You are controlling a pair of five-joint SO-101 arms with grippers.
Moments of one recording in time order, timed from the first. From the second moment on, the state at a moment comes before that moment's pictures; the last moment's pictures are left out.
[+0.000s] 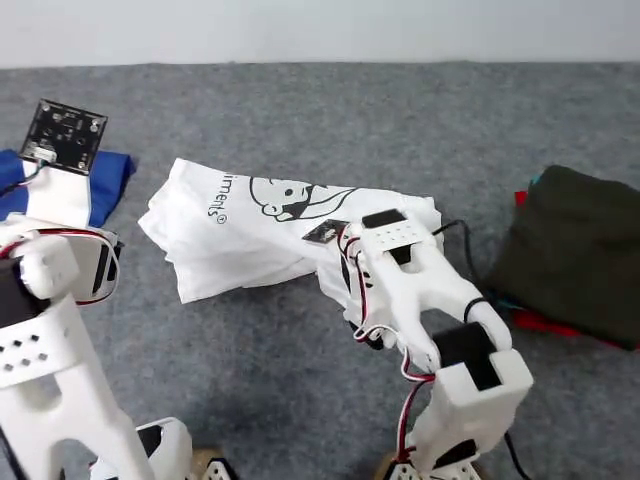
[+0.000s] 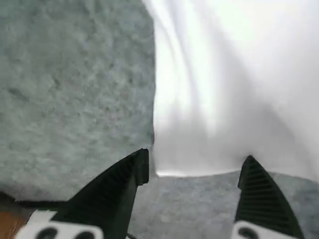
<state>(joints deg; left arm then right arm) -22.3 -33.3 3.6 99.4 -21.4 -20.3 13.3 22.4 78.9 26.2</state>
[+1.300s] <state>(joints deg) -16.8 -33.3 24.4 90.7 -25.5 -1.8 -11.8 4.0 100.4 39.3</state>
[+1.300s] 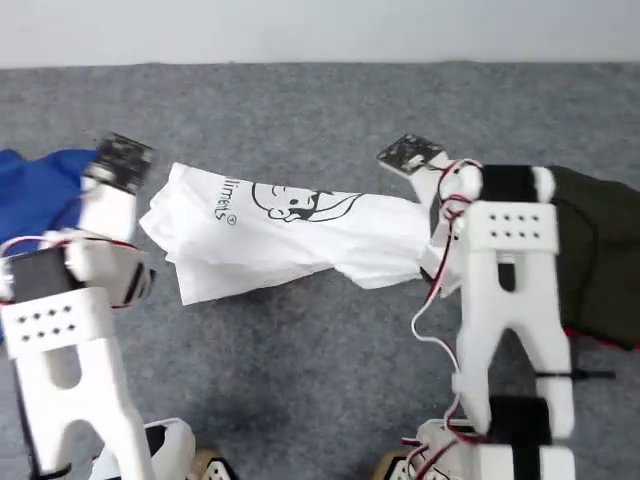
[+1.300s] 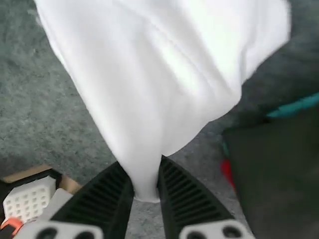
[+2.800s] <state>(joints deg) 1.5 4.9 10.6 84.0 -31.5 4.7 -25.9 -2.9 100.6 41.9</state>
